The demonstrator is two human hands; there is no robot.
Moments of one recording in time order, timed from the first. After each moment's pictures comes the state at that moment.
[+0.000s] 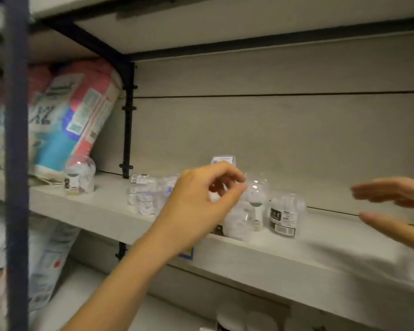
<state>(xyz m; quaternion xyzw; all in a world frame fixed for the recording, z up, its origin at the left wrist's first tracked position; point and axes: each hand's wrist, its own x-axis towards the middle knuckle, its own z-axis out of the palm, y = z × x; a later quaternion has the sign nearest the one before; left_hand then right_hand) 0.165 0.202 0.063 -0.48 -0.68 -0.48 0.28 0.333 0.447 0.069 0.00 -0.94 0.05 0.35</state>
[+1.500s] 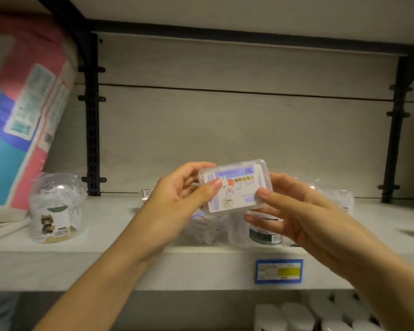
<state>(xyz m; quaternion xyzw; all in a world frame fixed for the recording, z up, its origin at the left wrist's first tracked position) -0.003 0.076 0.064 -0.52 -0.51 -0.68 -0.10 0.145 0.200 0.071 -0.02 -0.71 0.65 0.28</state>
